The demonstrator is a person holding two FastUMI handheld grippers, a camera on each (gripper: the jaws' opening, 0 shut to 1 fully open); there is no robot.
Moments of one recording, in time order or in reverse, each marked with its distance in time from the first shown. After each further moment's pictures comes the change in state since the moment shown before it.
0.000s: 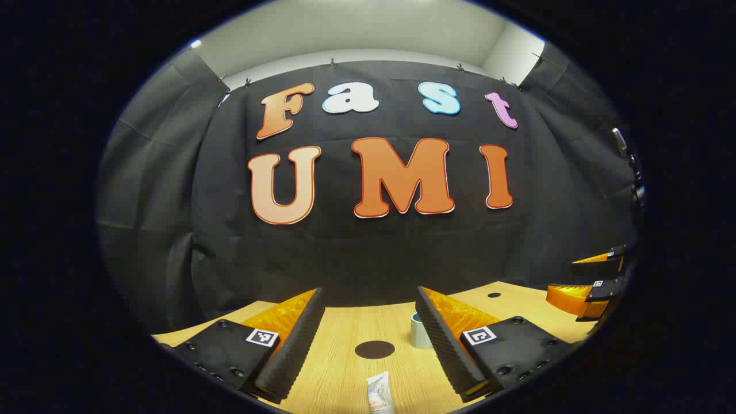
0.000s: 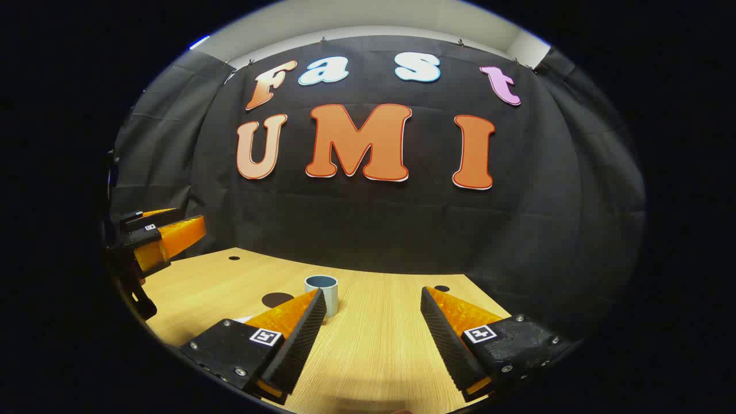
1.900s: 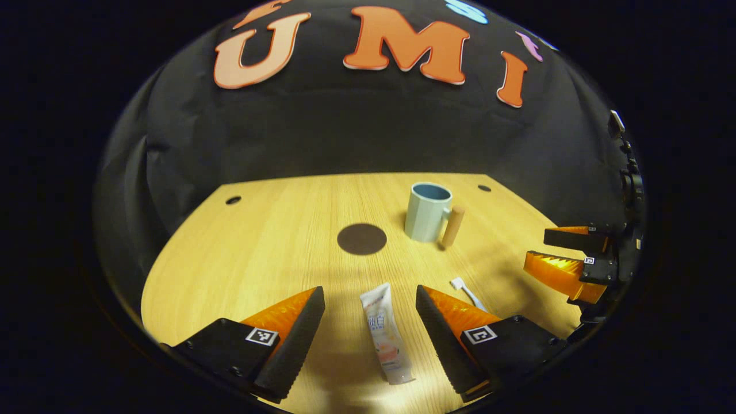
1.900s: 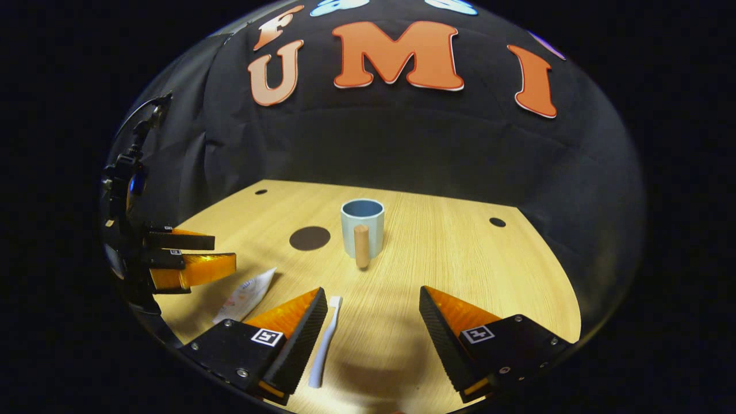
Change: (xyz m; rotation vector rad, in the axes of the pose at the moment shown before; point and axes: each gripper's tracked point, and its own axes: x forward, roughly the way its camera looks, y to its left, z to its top) left arm -0.005 0.010 -0.170 -0.088 0.820 -0.162; right arm 0.044 0.070 -0.100 -0.006 0.503 0.185
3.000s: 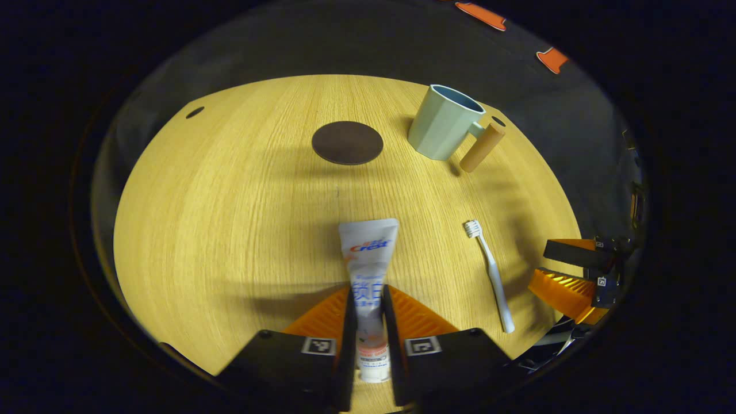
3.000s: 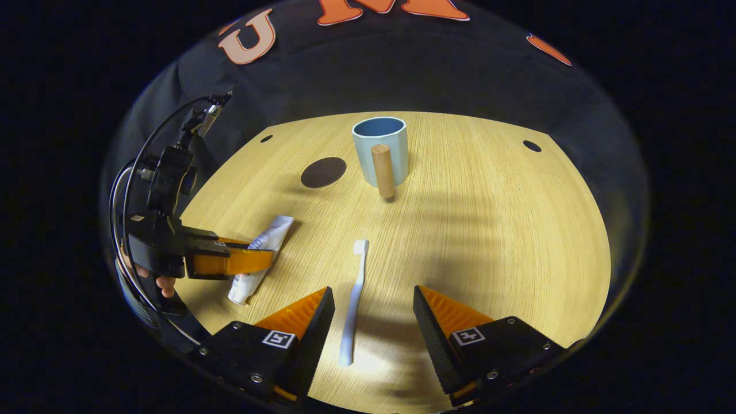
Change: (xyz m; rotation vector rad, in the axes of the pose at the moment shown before) left arm 0.036 -0.017 -0.057 -0.123 0.453 -0.087; right arm -0.010 0.024 -0.038 0.104 0.407 0.141
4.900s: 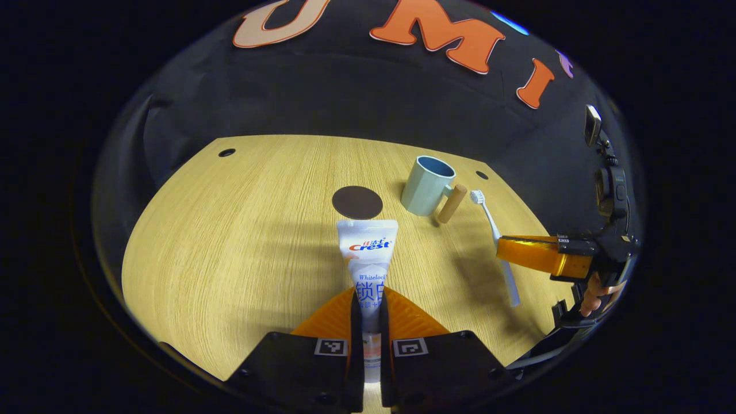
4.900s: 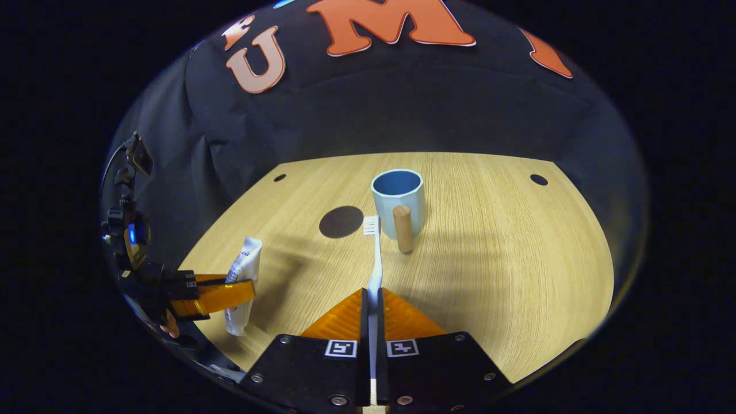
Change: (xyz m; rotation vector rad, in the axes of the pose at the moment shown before) left arm -0.082 0.006 0.028 0.011 -0.366 0.001; right arm 0.021 0.017 0.064 0.019 -0.249 0.057
